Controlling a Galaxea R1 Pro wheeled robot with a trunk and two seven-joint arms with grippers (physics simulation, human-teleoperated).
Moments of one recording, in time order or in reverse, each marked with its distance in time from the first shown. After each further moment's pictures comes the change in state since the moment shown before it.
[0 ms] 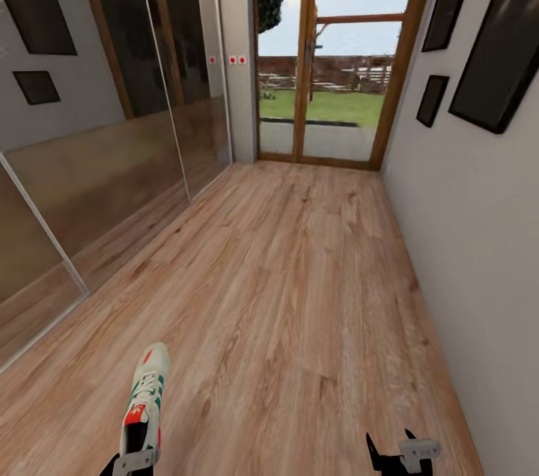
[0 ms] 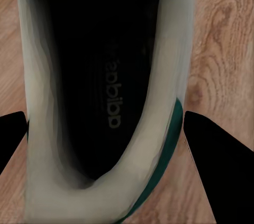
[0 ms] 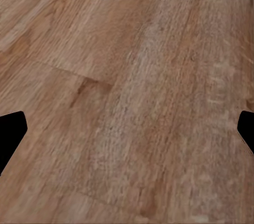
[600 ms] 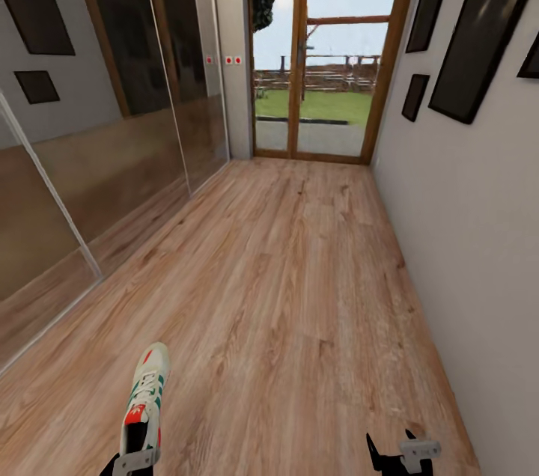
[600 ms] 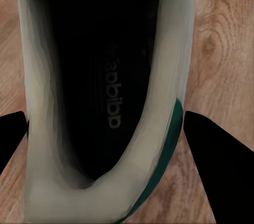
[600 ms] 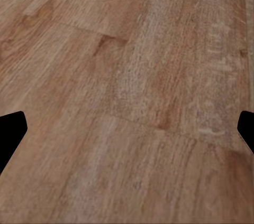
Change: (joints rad) left arm 0.000 0.000 0.000 0.000 0.000 0.000 0.000; right arm 0.000 -0.001 0.000 0.000 0.000 0.000 0.001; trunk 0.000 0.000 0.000
